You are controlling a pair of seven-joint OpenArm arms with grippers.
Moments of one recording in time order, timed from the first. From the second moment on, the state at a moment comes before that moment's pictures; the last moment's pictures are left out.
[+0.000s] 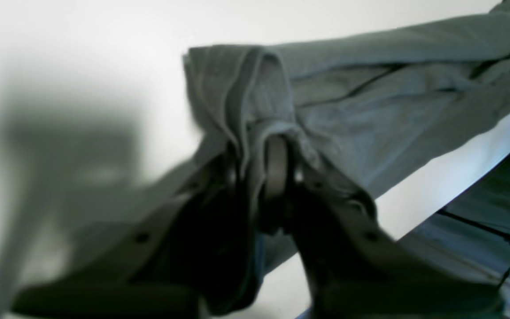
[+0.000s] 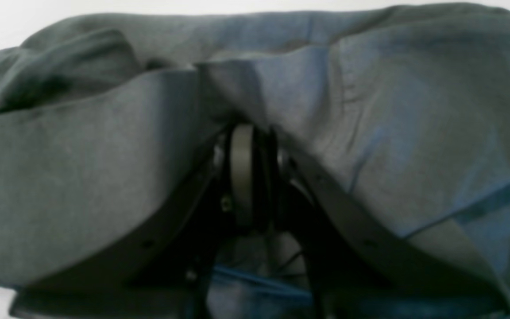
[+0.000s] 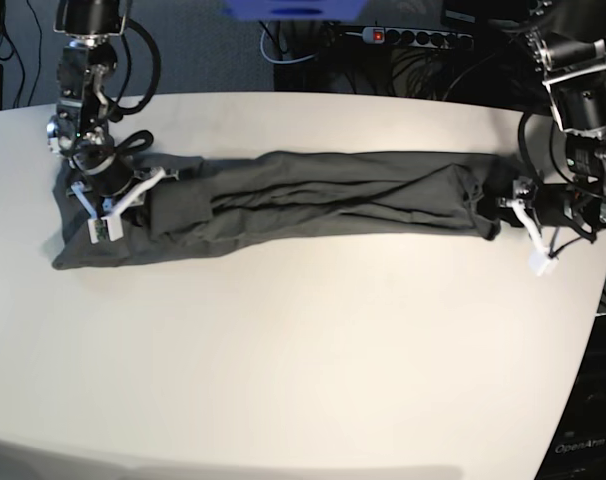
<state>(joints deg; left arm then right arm) -10.6 -24.0 -19.0 56.7 -45.9 -39.5 75.8 -12.1 8.9 13.7 80.4 7.7 22.1 -25.0</state>
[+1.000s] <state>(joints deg) -9.7 -22.4 -18.3 56.4 -69.5 -39.2 80.6 -11.0 8.6 13.7 77.8 7.9 22.3 -22.9</state>
